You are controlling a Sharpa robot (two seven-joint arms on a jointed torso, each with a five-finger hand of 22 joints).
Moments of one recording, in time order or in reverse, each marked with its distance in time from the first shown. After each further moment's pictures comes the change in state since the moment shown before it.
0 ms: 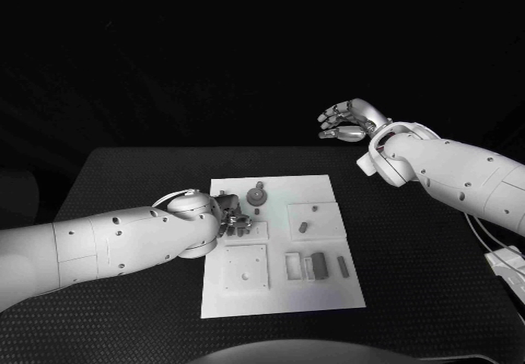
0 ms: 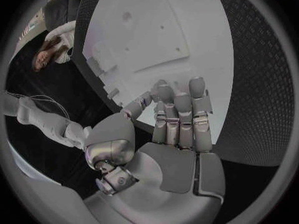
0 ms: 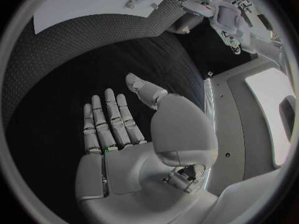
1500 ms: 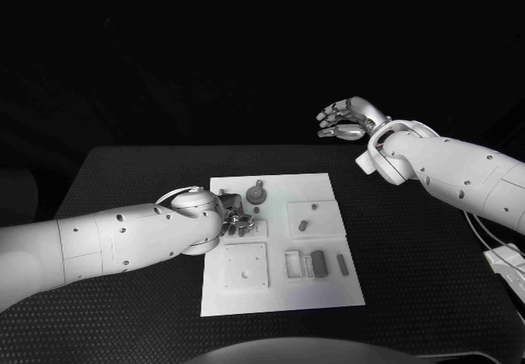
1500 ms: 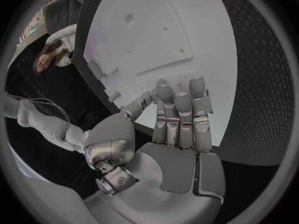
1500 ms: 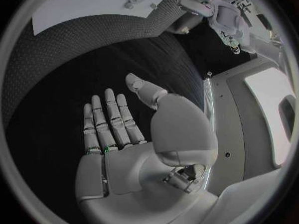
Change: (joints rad) left arm 0.001 0.022 0.005 -0.015 -0.007 0.047 -0.001; left_hand -0.006 0.006 0.001 0.001 -0.010 0.000 0.000 0.001 0.000 0.007 0.000 0.000 -0.002 0.003 0.004 0.000 0.000 0.000 0.005 0.005 0.004 0.000; right arm 0.000 -0.001 0.000 0.005 0.000 0.003 0.002; right_hand 0.000 0.000 0.000 0.000 0.000 0.000 0.000 0.004 -0.001 0.000 0.000 0.000 -0.002 0.000 0.000 0.000 -0.001 0.000 0.000 0.000 0.004 0.000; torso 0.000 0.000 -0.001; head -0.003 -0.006
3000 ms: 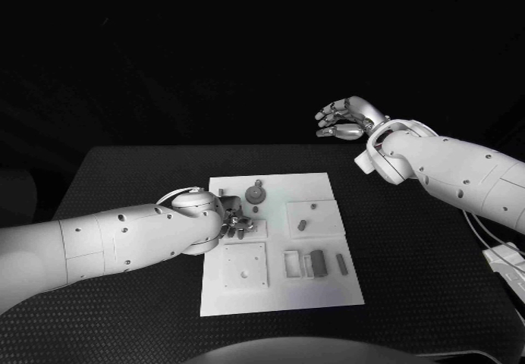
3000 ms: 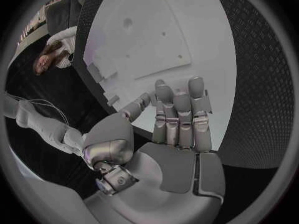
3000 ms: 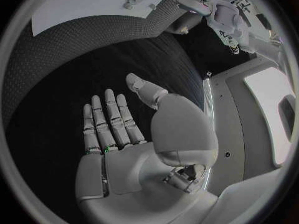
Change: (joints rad) left arm -0.005 0.010 -0.002 -0.018 0.010 0.030 0.001; left_hand -0.007 -0.087 0.017 0.060 -0.153 -0.025 0.016 -0.003 -0.006 -0.004 0.007 -0.005 -0.011 -0.004 -0.004 -0.007 -0.012 0.000 -0.004 -0.001 0.000 0.000; right arm 0.000 -0.002 0.000 0.005 0.000 0.002 0.001; right_hand -0.004 -0.004 0.000 0.000 0.000 -0.007 0.000 0.000 -0.002 -0.007 0.000 0.000 -0.004 -0.007 0.000 0.000 -0.001 -0.011 -0.007 0.000 0.000 0.000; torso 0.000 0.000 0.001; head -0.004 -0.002
